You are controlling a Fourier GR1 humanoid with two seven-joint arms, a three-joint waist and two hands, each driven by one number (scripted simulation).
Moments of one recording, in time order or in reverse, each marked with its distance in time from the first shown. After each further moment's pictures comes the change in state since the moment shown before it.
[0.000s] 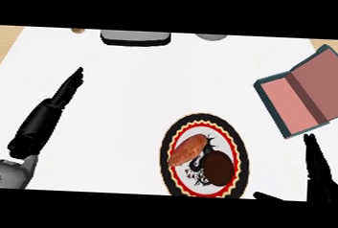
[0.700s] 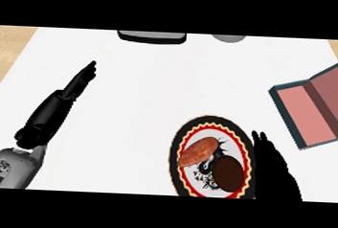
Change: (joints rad) left arm -0.083 -0.023 -0.017 0.024 0.018 -0.066 0.014; right arm -0.244 0.198 0.209 -0.112 0.217 0.566 0.584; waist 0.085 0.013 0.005
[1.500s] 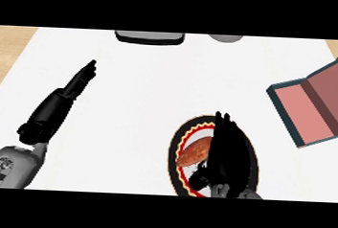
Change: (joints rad) left arm -0.010 -0.018 0.017 0.030 -0.007 -0.013 0.001; right arm -0.228 0.341 -0.048 0.297 0.104 0.176 0.080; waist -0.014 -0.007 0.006
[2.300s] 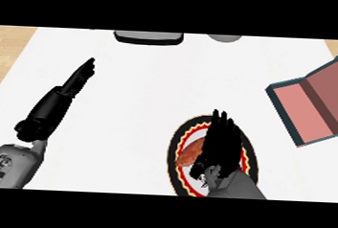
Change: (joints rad) left arm -0.008 -0.013 0.029 0.013 -0.008 -0.025 -0.006; right arm -0.087 0.013 -0.040 0.203 -0.033 0.015 0.002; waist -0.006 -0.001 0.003
